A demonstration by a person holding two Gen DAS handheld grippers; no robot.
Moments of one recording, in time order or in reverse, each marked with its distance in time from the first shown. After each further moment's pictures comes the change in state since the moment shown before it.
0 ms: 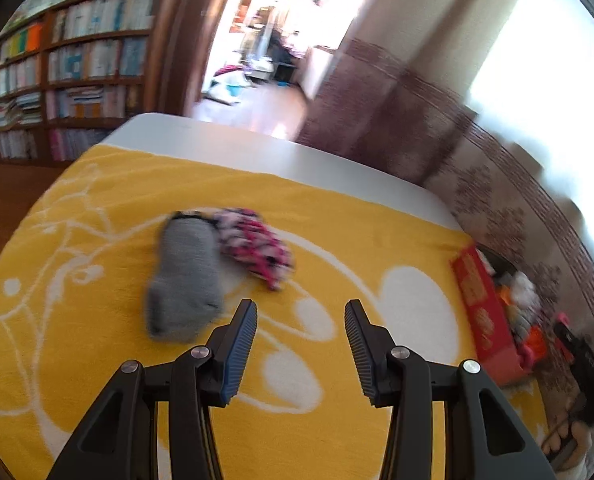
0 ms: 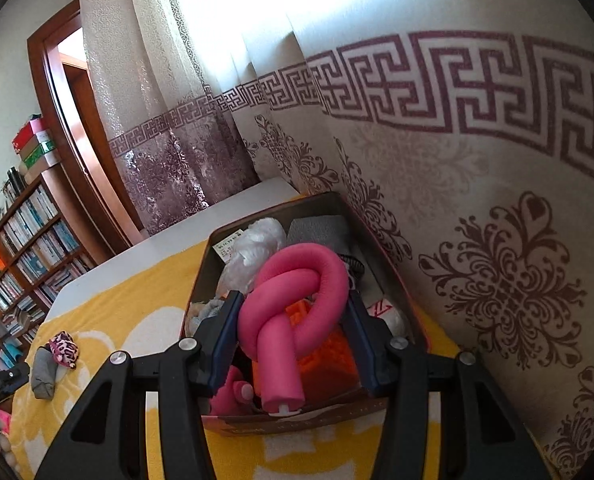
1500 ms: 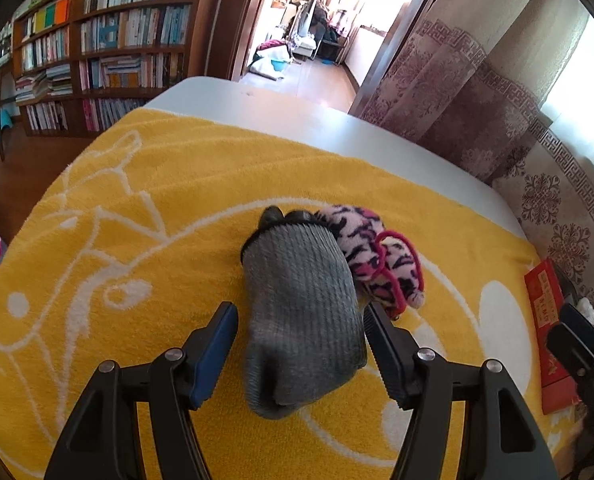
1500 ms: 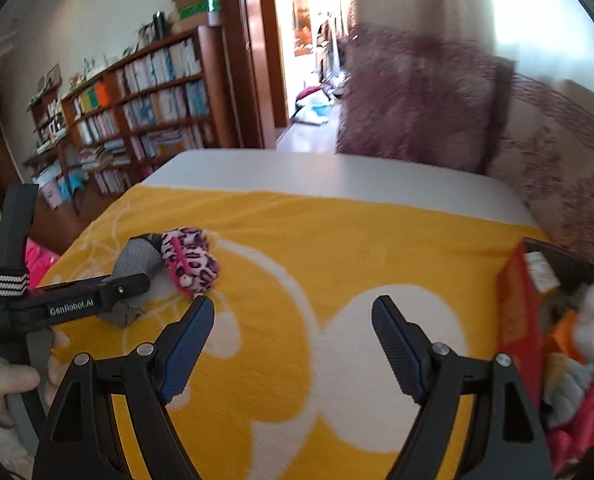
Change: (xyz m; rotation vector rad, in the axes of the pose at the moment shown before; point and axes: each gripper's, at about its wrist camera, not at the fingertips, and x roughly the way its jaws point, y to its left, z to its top) left arm 0.061 0.061 0.018 -0.050 0.097 0.100; right arm 0.076 0.250 -0.054 -0.550 0.240 0.346
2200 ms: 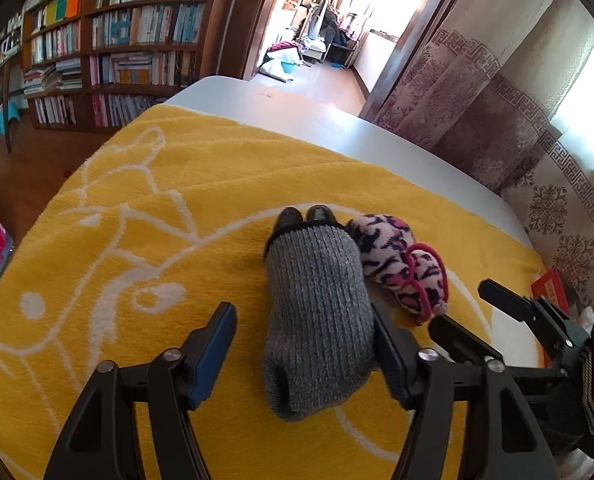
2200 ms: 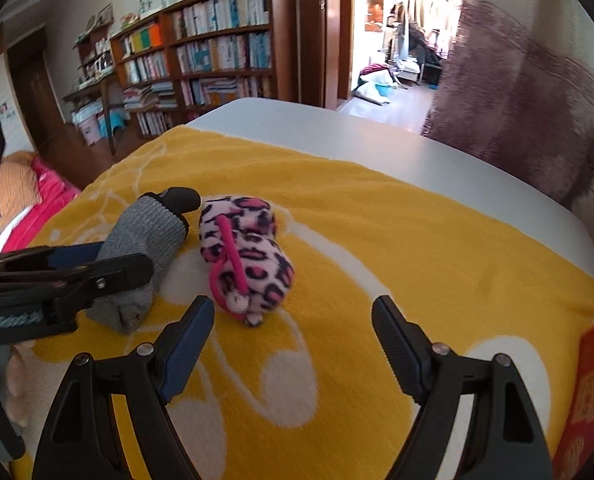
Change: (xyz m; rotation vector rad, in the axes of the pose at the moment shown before) left arm -0.008 0.024 0.001 -0.033 -0.027 0.030; right arm 0.087 0.056 0.010 -0.210 0.115 0.119
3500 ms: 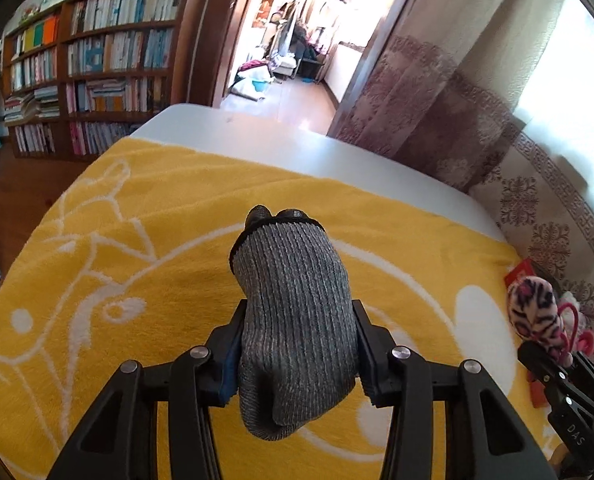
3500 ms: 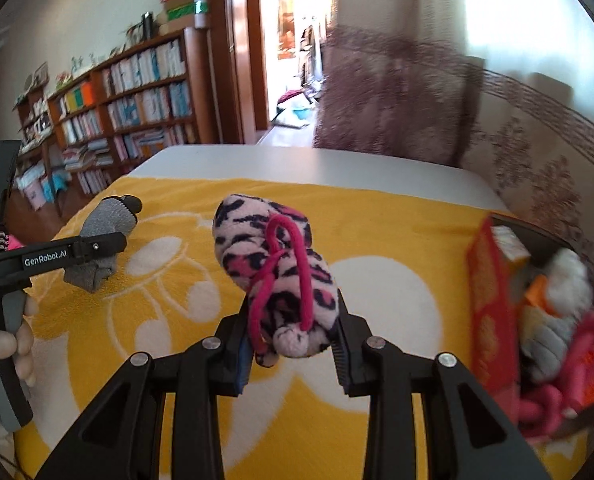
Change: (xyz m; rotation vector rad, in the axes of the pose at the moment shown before) left arm -0.022 -0.041 -0.010 0.100 -0.068 -0.096; right arm -0.123 -0.045 -0.070 0.231 -0.148 -0.216
